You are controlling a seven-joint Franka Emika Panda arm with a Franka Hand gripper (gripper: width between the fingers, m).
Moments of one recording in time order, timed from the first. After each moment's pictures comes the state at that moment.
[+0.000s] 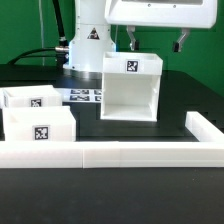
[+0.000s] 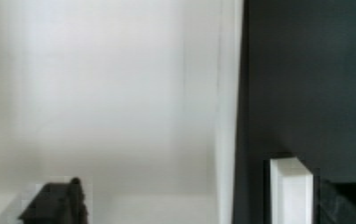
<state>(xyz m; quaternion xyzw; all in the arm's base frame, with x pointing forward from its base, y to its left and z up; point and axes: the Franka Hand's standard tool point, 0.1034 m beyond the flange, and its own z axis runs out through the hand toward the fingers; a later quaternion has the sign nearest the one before) 0.447 0.091 0.129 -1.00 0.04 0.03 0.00</state>
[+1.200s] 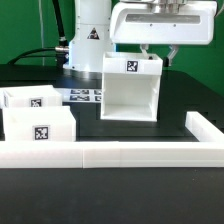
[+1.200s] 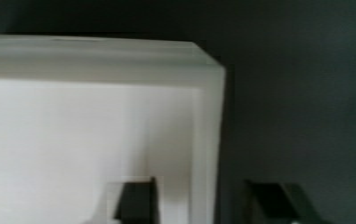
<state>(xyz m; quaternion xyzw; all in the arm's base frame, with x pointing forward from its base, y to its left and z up) 0.422 0.105 0.097 -1.00 0.02 0.02 0.01</state>
